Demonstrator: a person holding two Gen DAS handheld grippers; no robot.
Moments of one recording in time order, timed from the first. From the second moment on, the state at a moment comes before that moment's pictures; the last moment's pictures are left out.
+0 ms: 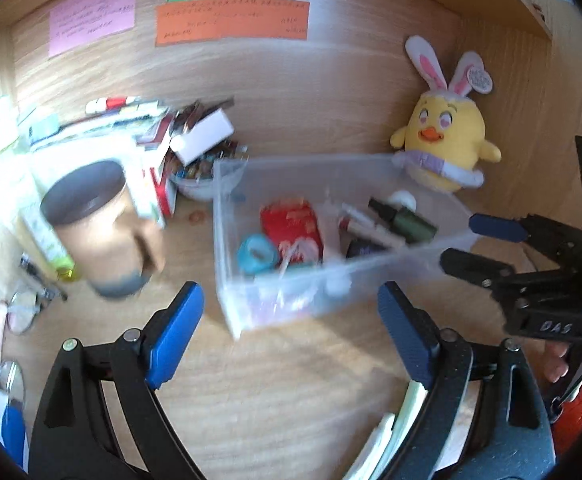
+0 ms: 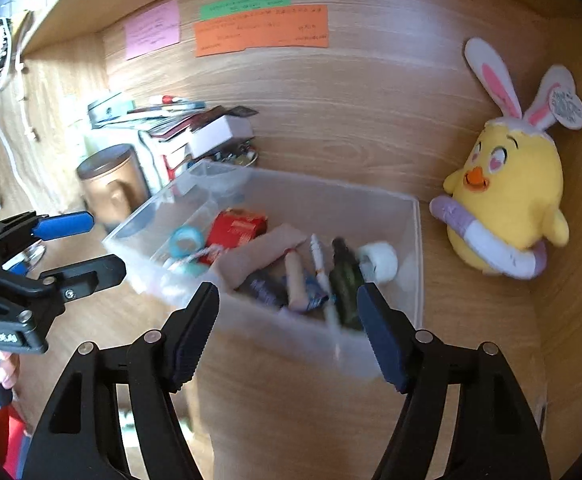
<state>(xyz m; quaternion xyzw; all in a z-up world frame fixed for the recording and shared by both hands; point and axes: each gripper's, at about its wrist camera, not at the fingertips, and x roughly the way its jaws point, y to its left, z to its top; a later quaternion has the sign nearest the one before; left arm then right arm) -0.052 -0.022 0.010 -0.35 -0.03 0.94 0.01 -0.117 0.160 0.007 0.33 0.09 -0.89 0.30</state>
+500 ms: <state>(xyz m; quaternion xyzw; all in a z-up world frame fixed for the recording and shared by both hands) 0.017 -0.010 -0.043 -0.41 0.00 0.91 0.03 -0.050 0.152 -0.057 0.42 0.06 -0.84 0.35</state>
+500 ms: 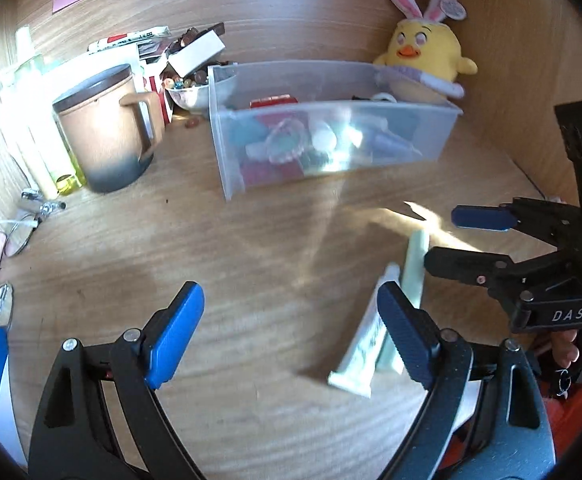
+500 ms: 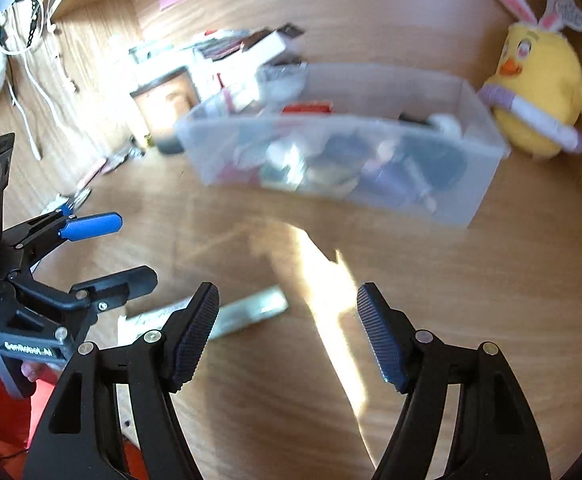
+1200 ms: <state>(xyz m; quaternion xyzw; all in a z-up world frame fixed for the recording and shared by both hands) 0.031 0.005 -0.059 -0.42 -0.01 0.90 0.09 -0.038 0.132 -0.068 0.43 0.07 -0.83 0.35</state>
